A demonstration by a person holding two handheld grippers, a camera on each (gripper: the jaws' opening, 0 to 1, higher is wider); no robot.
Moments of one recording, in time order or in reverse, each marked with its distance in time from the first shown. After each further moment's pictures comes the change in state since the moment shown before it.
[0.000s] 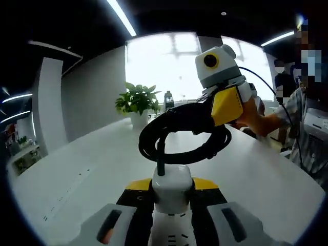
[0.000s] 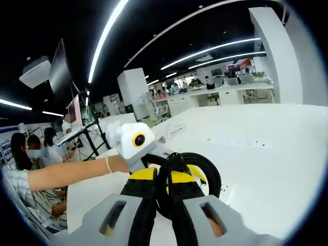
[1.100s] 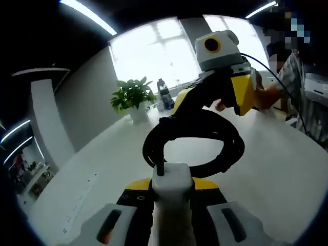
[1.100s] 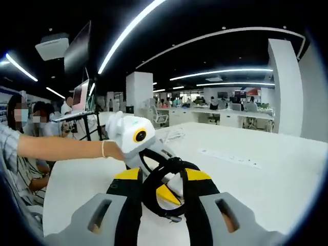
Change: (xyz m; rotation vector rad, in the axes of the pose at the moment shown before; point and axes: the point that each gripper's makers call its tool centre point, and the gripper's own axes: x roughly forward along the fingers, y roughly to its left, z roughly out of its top) left arm -0.001 -0.003 -0.018 0.212 0.113 0.067; right arm -0.018 0.007 -0.025 -0.234 -0.095 -0.032
